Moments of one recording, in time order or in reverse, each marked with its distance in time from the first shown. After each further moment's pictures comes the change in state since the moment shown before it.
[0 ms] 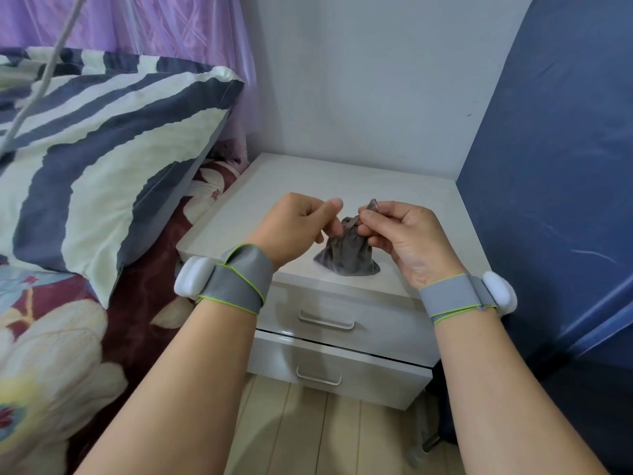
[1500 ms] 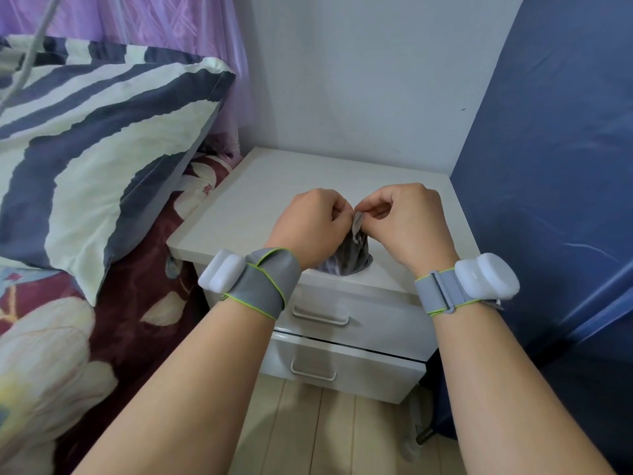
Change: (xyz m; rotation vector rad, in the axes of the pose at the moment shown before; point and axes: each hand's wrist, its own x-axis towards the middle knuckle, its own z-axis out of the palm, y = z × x) left_hand 0.002 0.014 0.027 0.322 0.088 0.089; right_hand -0.003 -0.018 0.000 -0.958 0.149 -0.380
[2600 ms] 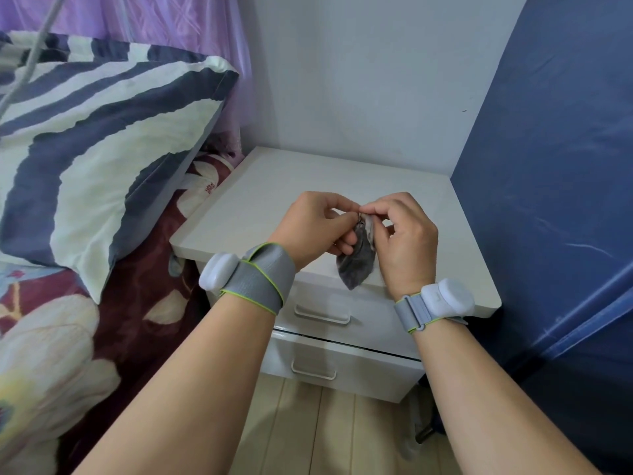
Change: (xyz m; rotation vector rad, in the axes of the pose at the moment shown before) left_hand -0.002 -0.008 0.000 -0.525 -0.154 -0.133; right_hand -0.021 0.026 0.037 0.079 0.377 -0.321
